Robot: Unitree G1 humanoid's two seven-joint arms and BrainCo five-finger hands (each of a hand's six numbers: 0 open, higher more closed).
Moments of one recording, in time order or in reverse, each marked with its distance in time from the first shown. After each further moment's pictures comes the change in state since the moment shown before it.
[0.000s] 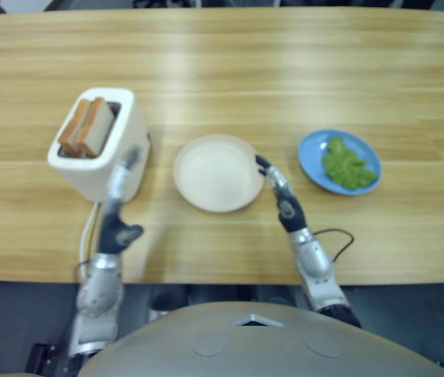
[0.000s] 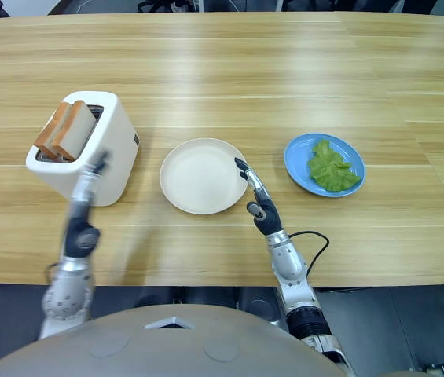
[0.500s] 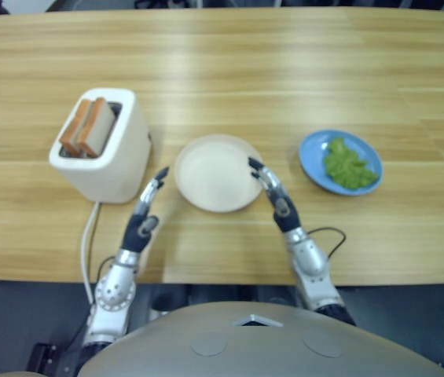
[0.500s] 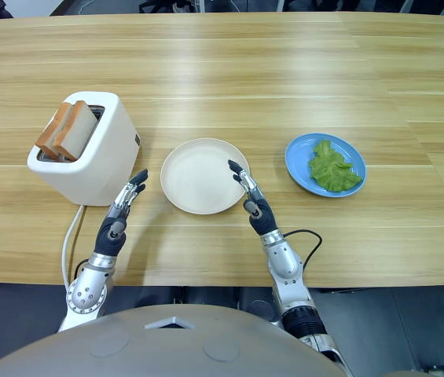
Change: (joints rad) left arm -0.009 0.124 -0.418 0.499 -0.305 0.106 -0.277; right arm -0.001 0.012 0.028 0.002 0.087 0.062 0.074
